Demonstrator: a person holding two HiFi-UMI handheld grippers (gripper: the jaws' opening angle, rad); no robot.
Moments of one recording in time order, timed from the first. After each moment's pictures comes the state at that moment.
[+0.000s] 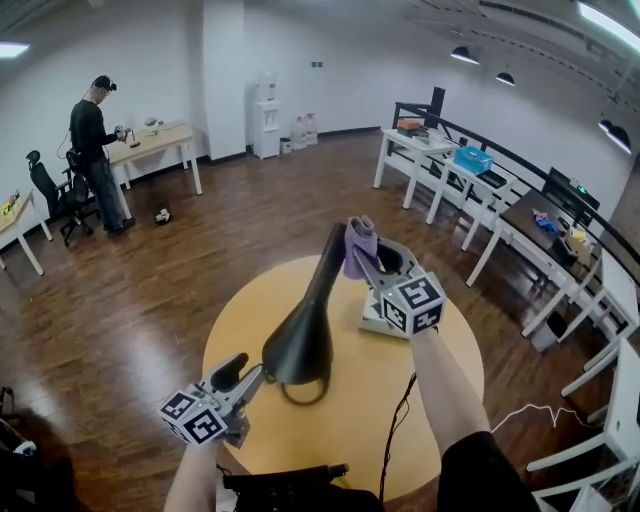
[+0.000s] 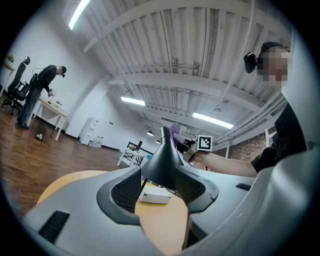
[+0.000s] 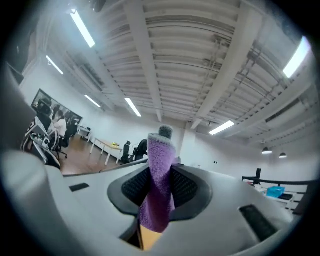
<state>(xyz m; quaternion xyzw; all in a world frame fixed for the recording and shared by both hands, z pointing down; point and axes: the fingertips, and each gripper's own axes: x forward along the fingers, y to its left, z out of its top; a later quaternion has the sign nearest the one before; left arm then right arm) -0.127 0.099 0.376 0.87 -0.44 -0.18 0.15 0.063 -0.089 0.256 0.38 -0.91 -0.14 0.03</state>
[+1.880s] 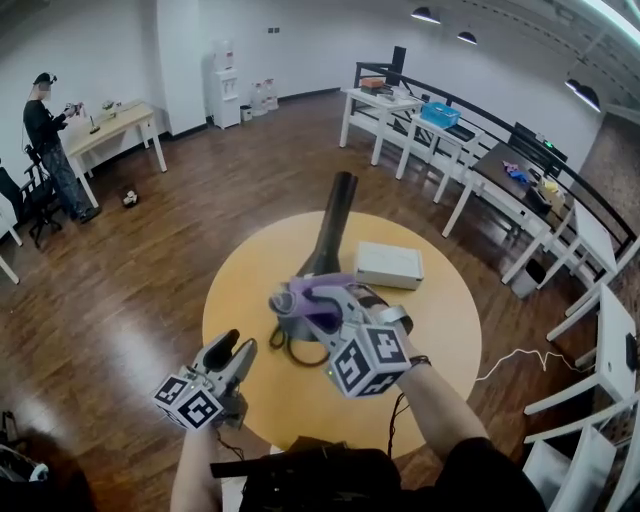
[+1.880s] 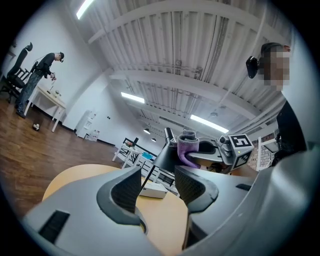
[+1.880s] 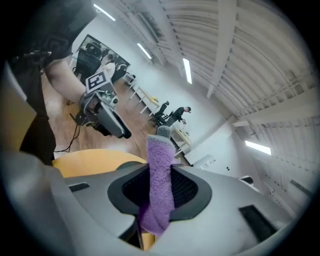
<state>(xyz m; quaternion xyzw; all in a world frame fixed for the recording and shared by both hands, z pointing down) -0.160 0.108 0.398 0.88 -0.40 -0.19 0.18 -0.050 0.085 0.356 0.27 -0.84 -0.31 0.36</state>
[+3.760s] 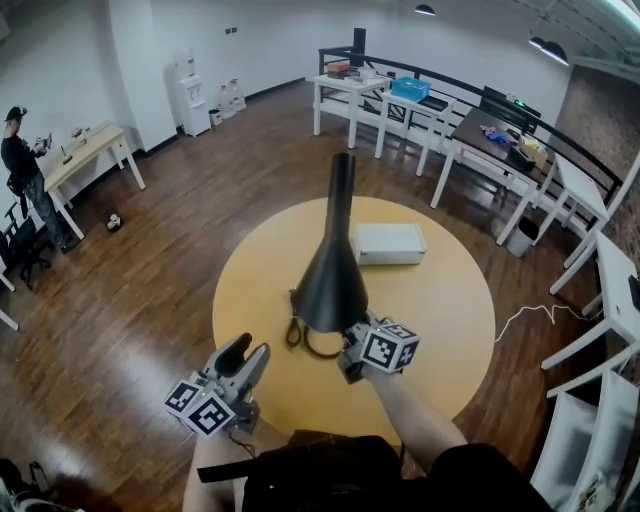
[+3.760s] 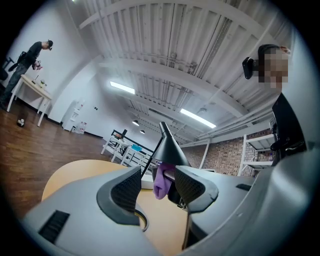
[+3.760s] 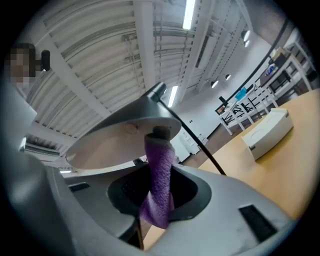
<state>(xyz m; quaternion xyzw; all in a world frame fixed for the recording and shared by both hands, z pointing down) -0.174 0.102 0.407 0.91 -0.33 -0.15 0.19 0.002 0.032 0.471 0.44 -0.85 0.26 -0.15</state>
